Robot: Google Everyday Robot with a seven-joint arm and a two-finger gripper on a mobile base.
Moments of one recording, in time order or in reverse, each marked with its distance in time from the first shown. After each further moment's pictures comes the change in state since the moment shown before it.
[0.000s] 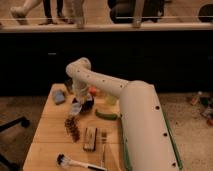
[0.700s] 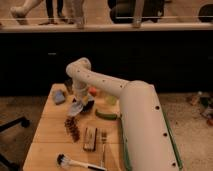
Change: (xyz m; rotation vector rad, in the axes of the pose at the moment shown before) arm 0.000 0.000 0.000 -0.001 0.001 0.000
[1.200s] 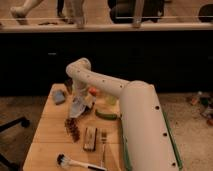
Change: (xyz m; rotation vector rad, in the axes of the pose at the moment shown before) arm 0.000 0.000 0.001 0.001 -0.001 0.000
